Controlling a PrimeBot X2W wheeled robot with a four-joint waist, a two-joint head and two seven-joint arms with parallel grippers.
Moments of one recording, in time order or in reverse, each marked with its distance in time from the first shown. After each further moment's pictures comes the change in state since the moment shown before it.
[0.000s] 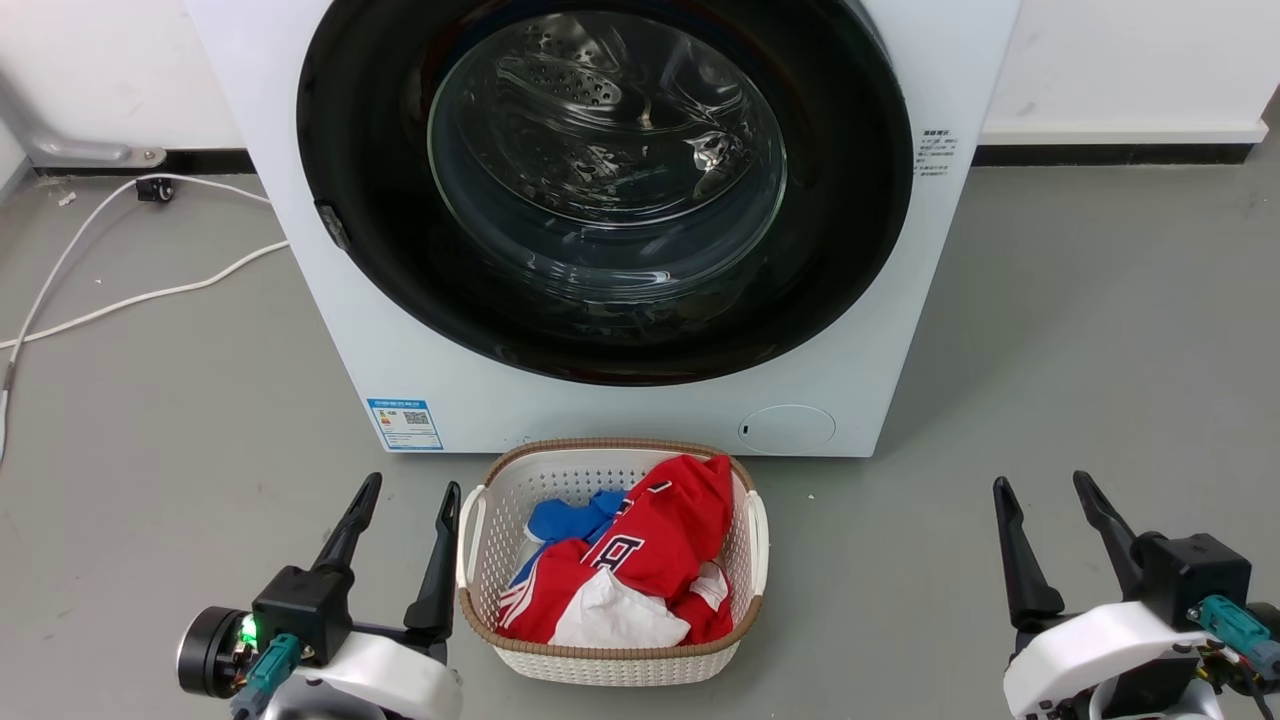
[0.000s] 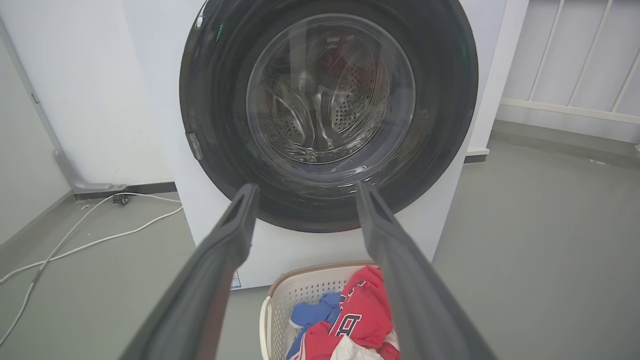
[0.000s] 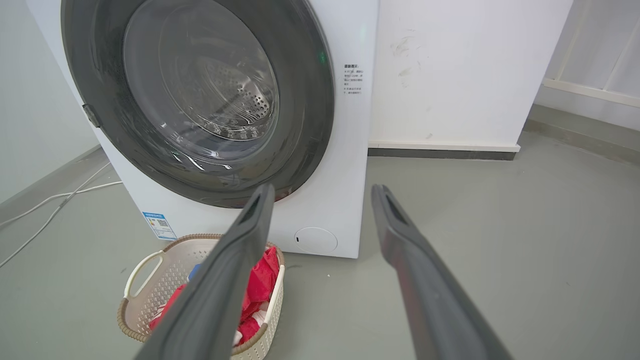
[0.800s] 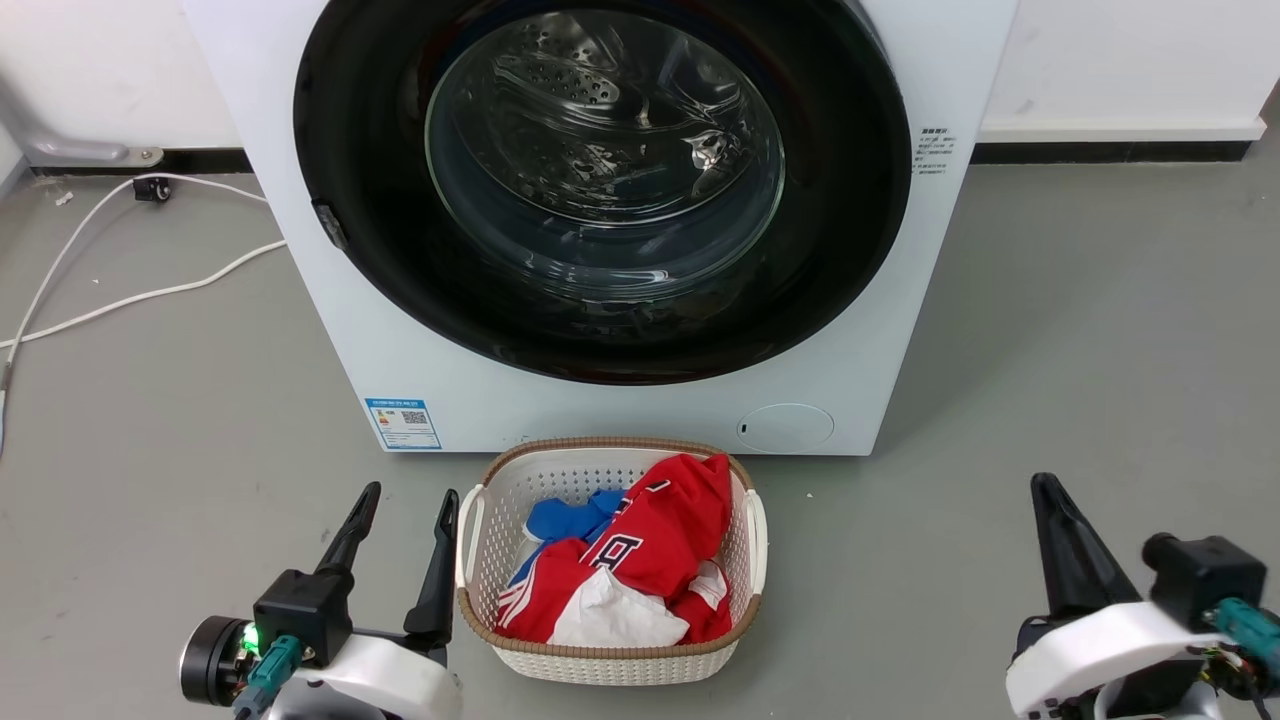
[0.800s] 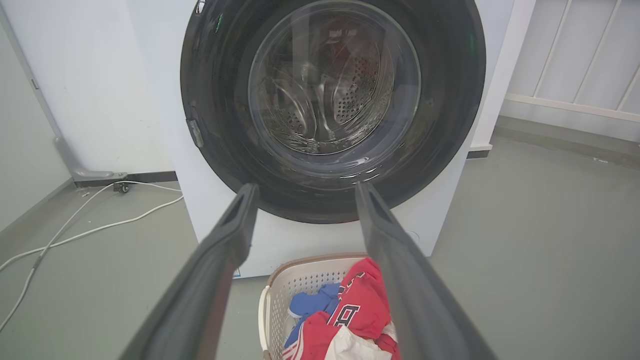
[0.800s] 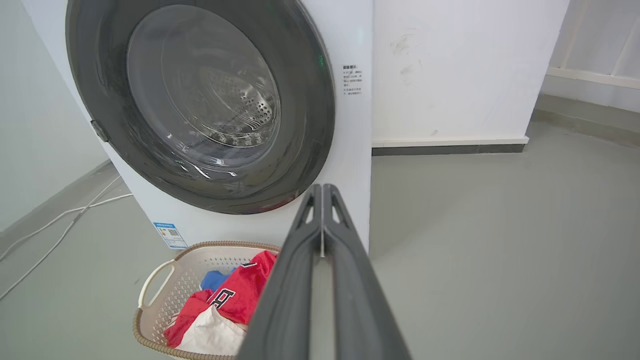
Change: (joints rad) left arm 0.000 -0.003 -0.001 0.026 -0.012 0.010 0.001; right arm 0.000 0.000 0.000 0.004 0.045 0.001 -0.010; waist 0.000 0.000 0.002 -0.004
